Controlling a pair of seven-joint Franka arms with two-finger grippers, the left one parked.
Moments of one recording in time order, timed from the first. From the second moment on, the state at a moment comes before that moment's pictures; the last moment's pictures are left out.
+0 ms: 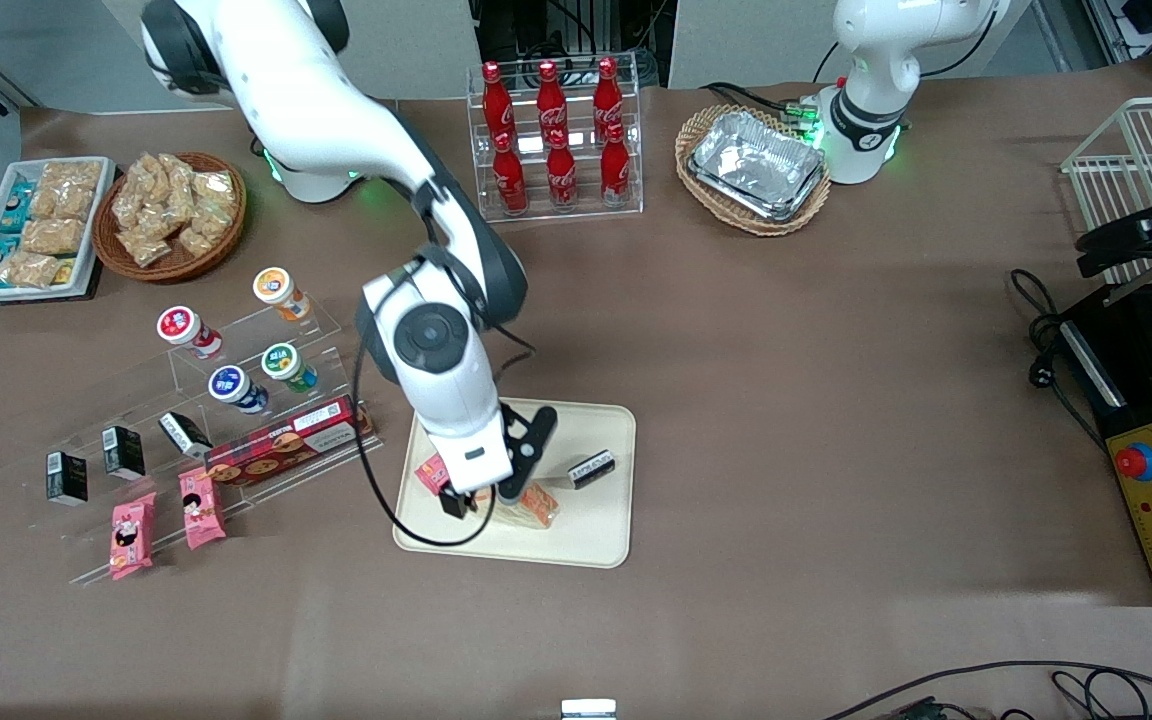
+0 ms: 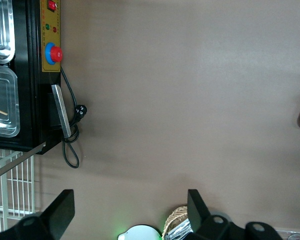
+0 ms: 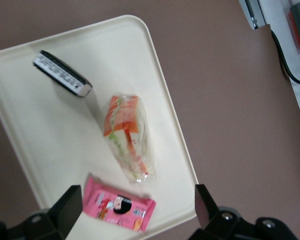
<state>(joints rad) 0.73 0.68 -0.25 -1.30 0.06 2.09 -0.61</state>
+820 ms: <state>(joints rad) 0.59 0.19 -0.28 -1.31 0.06 1.43 -0.59</state>
